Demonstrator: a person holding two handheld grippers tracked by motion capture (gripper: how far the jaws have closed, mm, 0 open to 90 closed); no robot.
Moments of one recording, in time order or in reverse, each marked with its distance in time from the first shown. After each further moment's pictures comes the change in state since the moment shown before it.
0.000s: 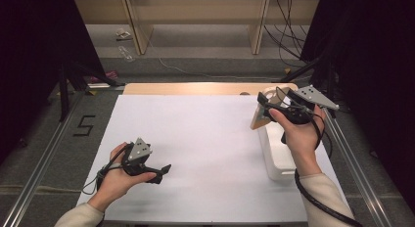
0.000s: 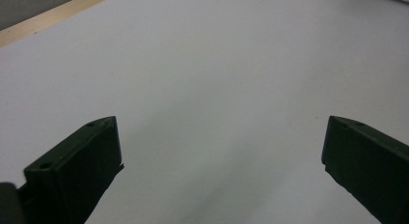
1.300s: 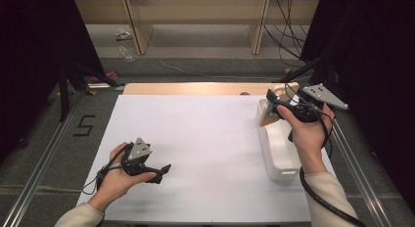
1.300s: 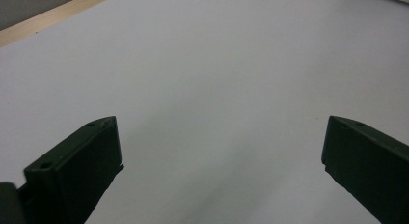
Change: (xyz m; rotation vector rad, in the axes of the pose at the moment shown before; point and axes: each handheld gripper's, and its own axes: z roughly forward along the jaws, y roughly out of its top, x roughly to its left) left arm 0.000 0.000 0.000 -0.001 0.000 -0.003; right arm -0.018 0.003 -0.005 -0.014 -0.065 0.002
